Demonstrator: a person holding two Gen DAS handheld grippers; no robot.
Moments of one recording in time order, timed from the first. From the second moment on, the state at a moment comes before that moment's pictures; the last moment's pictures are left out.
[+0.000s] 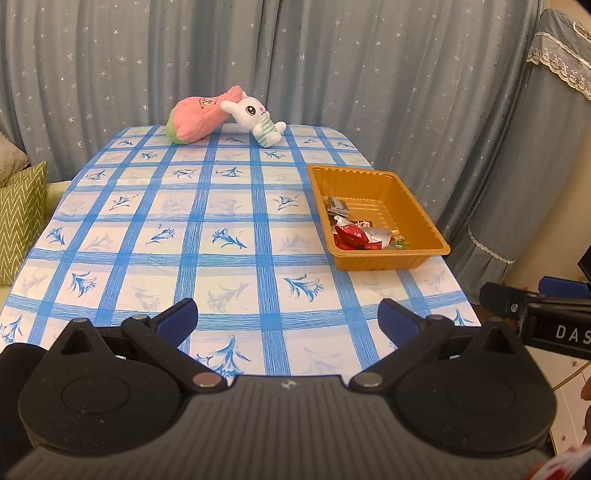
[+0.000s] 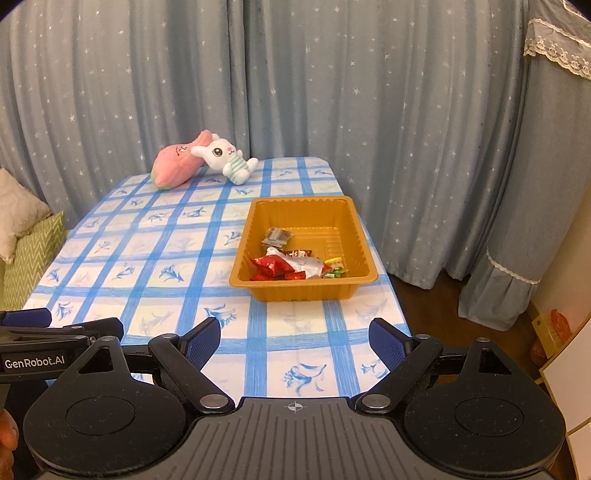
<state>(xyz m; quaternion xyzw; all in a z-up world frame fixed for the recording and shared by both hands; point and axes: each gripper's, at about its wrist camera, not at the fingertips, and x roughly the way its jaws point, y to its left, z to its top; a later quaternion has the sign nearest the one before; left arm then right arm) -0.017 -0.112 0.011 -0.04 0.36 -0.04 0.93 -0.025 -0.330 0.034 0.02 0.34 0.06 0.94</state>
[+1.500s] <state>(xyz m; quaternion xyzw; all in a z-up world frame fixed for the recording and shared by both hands) -0.017 -0.110 0.010 -0.04 0.36 -0.04 0.93 -0.024 -0.329 0.036 0.02 0.34 0.06 0.94</state>
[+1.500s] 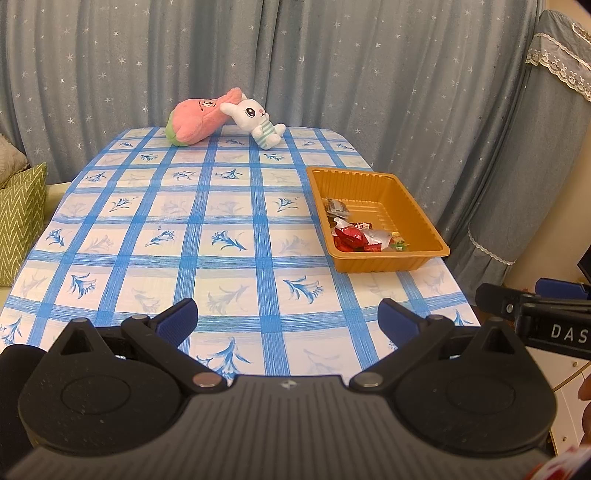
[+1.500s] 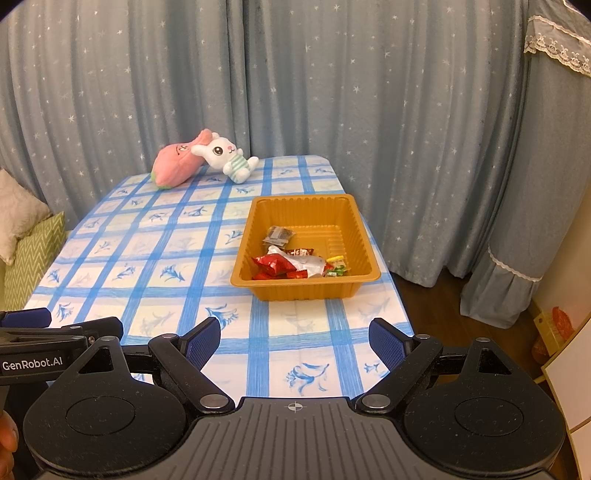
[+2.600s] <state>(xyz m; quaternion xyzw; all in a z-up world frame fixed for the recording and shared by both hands) -0.017 -0.111 0.011 -0.04 0.35 -0.04 0.93 -0.024 -0.329 0.036 0.02 0.34 0.06 0.94</state>
